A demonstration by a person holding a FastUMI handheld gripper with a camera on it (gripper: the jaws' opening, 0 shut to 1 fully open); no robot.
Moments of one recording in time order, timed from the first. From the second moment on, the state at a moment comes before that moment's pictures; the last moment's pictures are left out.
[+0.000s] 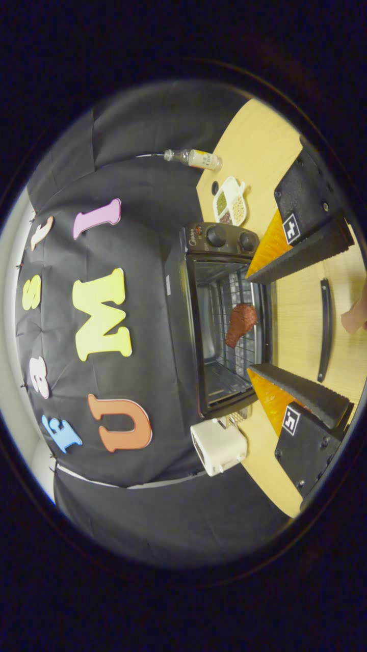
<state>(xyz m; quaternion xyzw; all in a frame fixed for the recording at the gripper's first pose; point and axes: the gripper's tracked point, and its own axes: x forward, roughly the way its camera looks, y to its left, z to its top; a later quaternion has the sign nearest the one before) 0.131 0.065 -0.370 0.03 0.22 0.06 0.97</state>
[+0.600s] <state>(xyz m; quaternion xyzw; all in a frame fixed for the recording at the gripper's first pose) 0.062 0.072 -0.451 -0.01 0.31 0.05 0.95</state>
